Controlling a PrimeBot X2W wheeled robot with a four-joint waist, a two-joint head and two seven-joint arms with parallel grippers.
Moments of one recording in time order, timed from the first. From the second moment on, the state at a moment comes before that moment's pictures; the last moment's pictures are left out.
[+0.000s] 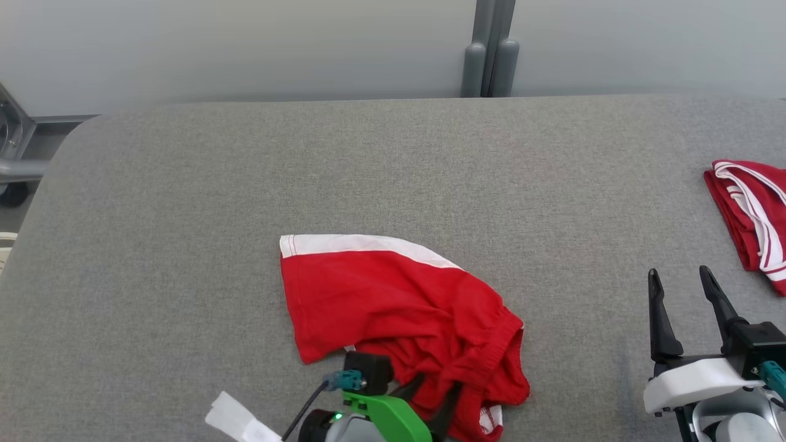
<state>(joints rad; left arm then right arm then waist) -0.33 0.12 -1.07 0.44 -1.04 0.12 -0.04 0.00 -0.07 -0.16 0.15 0.01 0.13 -0.26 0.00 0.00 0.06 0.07</state>
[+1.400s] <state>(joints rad) 0.17 0.23 -0.13 0.19 -0.50 0.00 -0.26 0.14 -0.05 -0.23 0.14 0.02 0.13 -0.26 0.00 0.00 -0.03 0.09</state>
